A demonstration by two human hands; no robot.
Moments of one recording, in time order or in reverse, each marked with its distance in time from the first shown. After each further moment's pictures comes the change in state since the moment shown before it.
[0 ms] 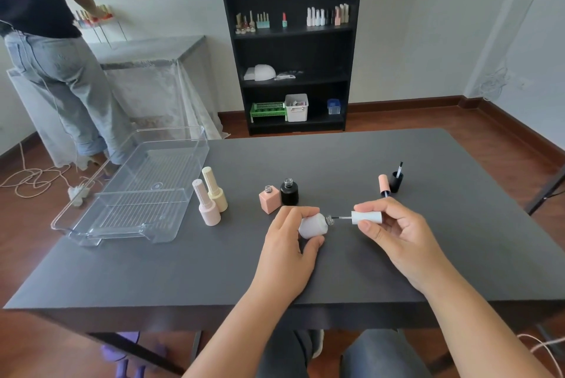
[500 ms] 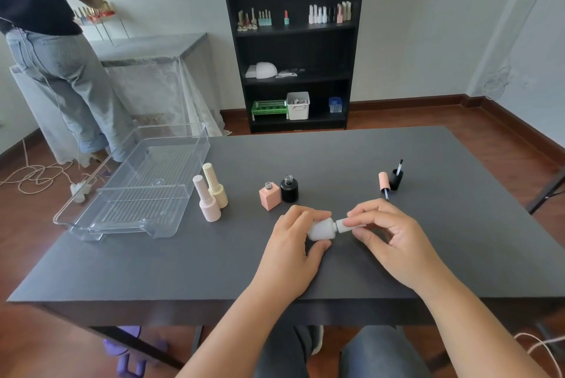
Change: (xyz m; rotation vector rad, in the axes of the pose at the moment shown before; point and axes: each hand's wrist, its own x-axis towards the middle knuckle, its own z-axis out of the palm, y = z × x) left_hand -0.002 0.006 0.000 0.094 -0.085 0.084; right_hand -0.004 -0.005 0.006 -0.388 -0.072 -0.216
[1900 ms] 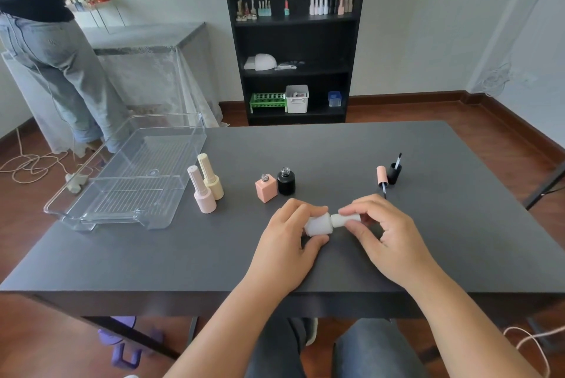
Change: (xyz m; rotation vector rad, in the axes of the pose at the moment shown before) left_hand -0.002 0.002 -0.002 0.028 -0.005 0.012; right_hand -0.001 -0.003 0.006 -0.166 0.033 -0.062
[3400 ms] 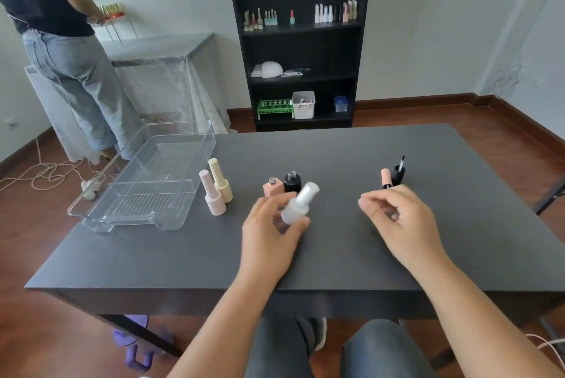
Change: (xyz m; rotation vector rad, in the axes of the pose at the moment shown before) left_hand 0.000 -0.014 -0.012 -0.287 0.290 -0.305; right_hand 0.011 0.008 -0.007 -0.058 0.201 0.209
